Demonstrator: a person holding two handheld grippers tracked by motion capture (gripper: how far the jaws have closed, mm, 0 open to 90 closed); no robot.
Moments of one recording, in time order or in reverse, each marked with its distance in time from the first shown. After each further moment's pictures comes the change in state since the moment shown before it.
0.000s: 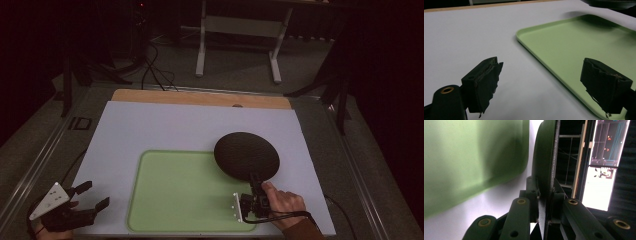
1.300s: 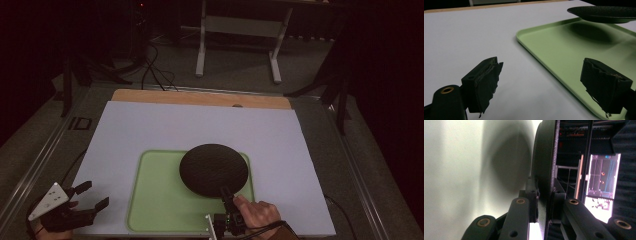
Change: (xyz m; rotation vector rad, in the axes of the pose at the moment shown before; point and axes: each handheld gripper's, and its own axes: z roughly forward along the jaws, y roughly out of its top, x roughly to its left) left arm 0.000 0.000 -0.001 -0.007 -0.001 -0.001; right arm 0.021 0.062 -0.031 -0.211 0.006 -0.064
